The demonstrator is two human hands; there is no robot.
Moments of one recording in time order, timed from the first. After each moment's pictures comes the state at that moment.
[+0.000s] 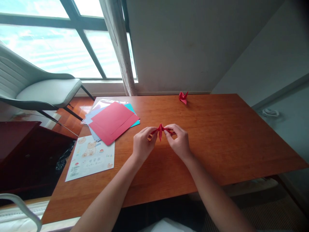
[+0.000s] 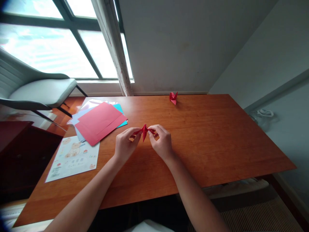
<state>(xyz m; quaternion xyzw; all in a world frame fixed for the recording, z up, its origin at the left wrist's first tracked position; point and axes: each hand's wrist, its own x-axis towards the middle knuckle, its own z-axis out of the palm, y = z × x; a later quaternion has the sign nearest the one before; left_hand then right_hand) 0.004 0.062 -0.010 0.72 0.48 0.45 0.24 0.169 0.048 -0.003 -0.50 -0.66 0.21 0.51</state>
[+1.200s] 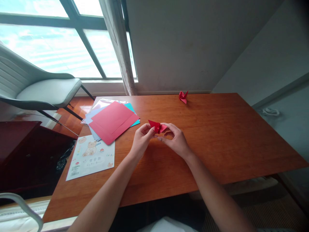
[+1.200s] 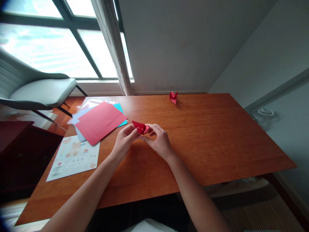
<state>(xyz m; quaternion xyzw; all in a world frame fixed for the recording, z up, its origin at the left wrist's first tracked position) 0.006 0.066 0.000 0.44 0.41 0.49 0.63 0.170 0.052 -0.007 -0.47 -0.64 0.38 0.48</state>
